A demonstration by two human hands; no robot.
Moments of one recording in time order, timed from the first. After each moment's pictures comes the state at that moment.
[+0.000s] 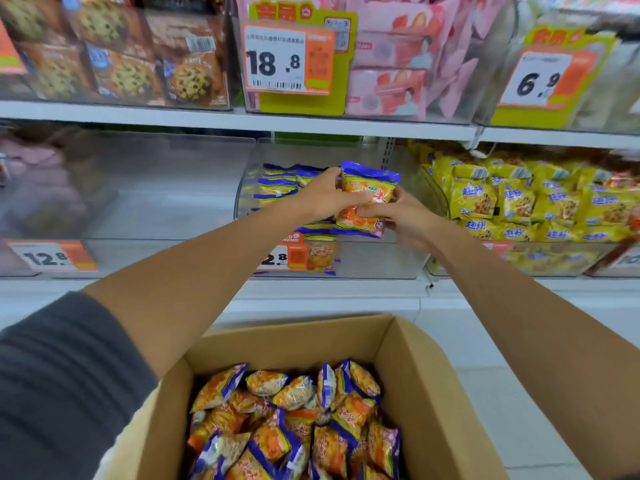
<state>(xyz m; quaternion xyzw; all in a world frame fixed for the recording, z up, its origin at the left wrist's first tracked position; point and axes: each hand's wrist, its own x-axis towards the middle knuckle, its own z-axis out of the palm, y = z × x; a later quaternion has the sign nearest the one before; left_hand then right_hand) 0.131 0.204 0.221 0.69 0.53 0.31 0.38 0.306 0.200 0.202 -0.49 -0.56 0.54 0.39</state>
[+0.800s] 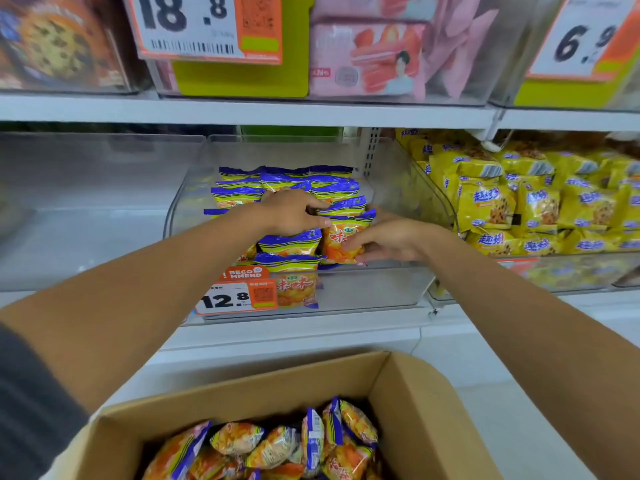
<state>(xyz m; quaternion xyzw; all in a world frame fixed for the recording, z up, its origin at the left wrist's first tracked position) 0.122 0.297 0.173 0.81 0.56 0.07 0.16 0.323 0.287 0.144 -0.56 -0.55 0.57 0.24</state>
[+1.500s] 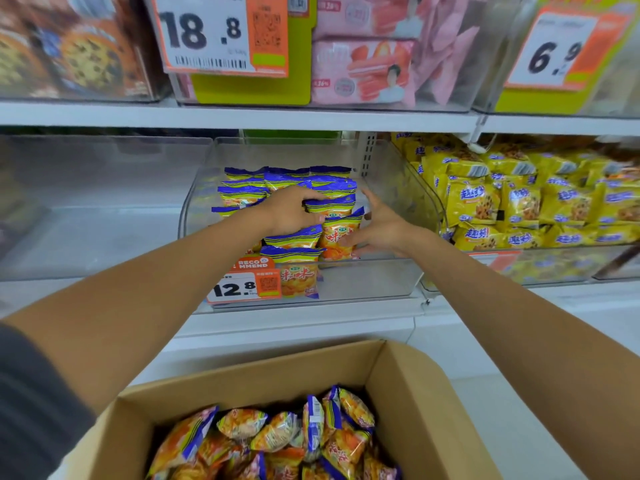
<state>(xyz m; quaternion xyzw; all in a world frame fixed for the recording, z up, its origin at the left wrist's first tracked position) 0.119 0.272 0.182 0.79 0.55 0.16 0.24 0.313 0.253 0.167 -0.57 -0.59 0.49 0.30</state>
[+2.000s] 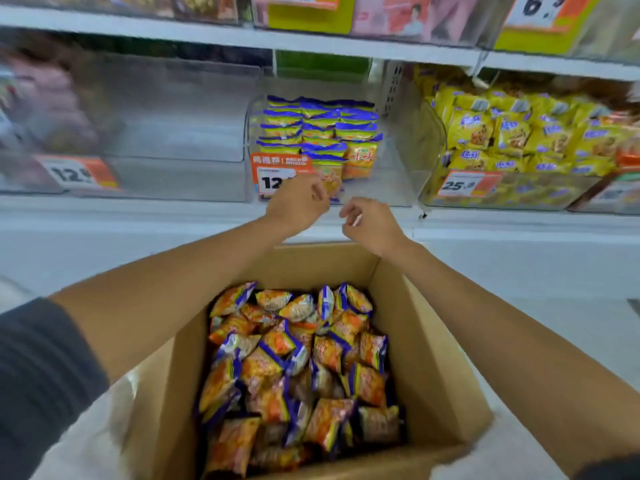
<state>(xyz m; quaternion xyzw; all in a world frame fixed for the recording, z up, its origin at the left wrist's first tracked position) 0.105 0.082 0.149 0.68 0.62 0.30 0.24 0.272 0.079 0.127 -0.58 -0.74 0.24 0.24</state>
